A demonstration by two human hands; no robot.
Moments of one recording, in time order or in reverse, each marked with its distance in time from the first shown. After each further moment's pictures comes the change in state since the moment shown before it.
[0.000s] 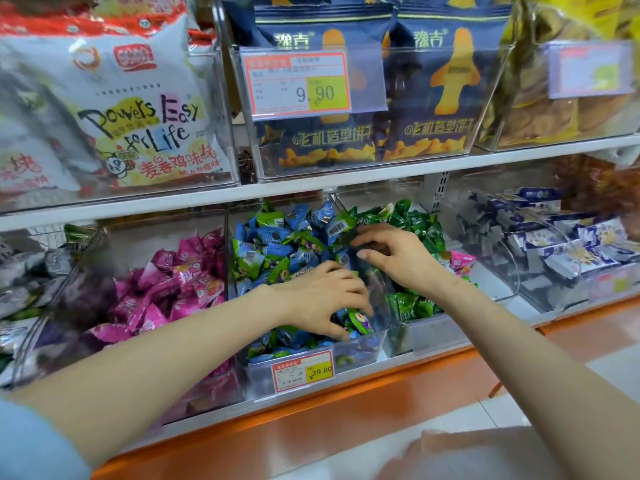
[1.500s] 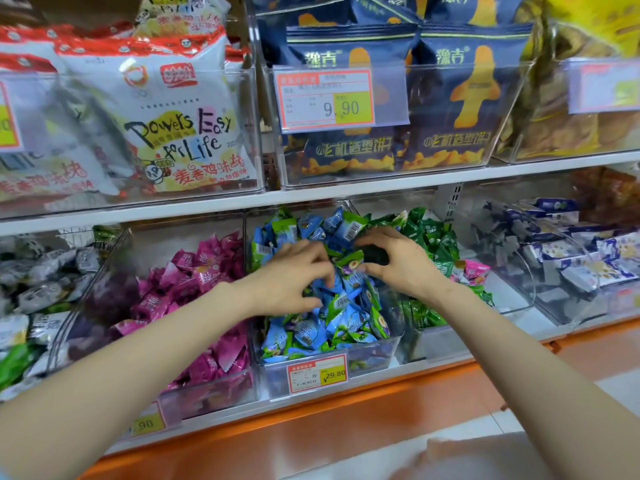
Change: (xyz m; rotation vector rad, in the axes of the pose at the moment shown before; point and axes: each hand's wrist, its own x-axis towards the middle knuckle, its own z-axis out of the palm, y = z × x) left_hand -0.051 -0.023 -0.018 -0.104 0.162 -0.327; right_hand 0.010 -0.011 0.012 -0.137 -0.029 0.026
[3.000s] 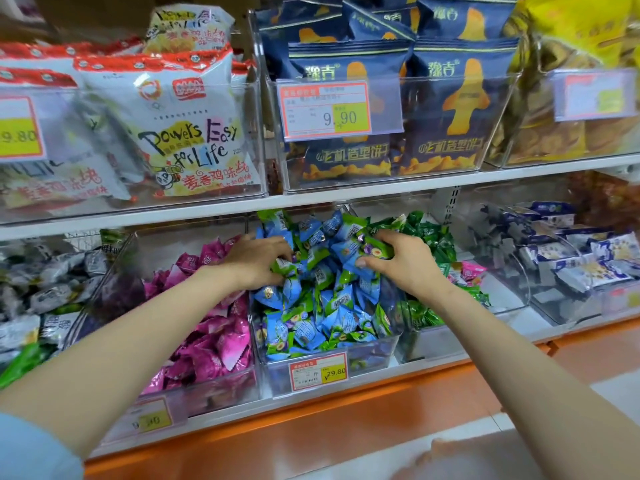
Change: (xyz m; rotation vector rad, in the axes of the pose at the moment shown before) left_hand -0.002 -0.053 -0.003 0.044 -0.104 -0.372; right_hand -0.009 -0.015 -0.012 0.086 0.116 0.138
